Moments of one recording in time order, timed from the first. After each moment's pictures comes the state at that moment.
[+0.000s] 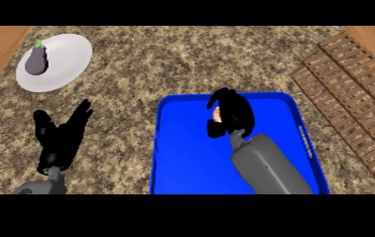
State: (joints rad) left arm -0.04 0.23 0.04 -1.38 0.16 0.02 0.26; right arm -0.48 -0.03 0.42 -1.23 0.74 0.02 0.76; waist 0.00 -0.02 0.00
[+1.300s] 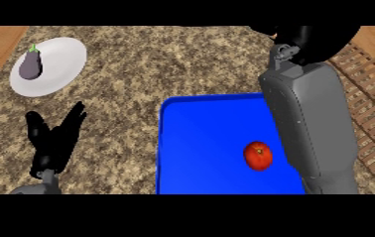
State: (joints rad) left arm -0.02 0.23 0.07 -1.40 0.16 0.03 0.29; right arm -0.92 -0.04 0.01 -1.46 1.45 -0.05 1.24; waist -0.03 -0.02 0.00
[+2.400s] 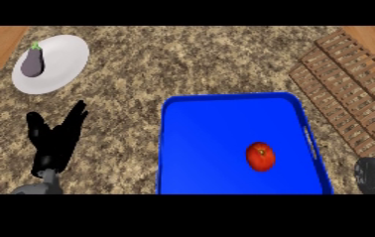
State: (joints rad) left arm -0.02 0.22 0.07 -1.40 0.15 0.01 0.27; right arm -1.17 -0.30 -0.47 -1.60 1.52 0.38 1.01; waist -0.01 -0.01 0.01
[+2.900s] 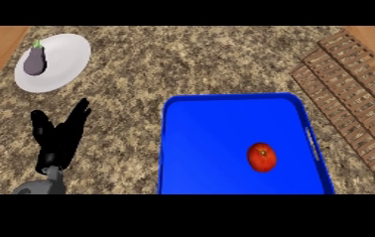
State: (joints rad) left arm -0.04 0.21 0.07 -1.38 0.14 0.01 0.26; right arm -1.10 -0.38 -0.58 -1.59 1.47 0.50 0.92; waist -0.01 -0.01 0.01
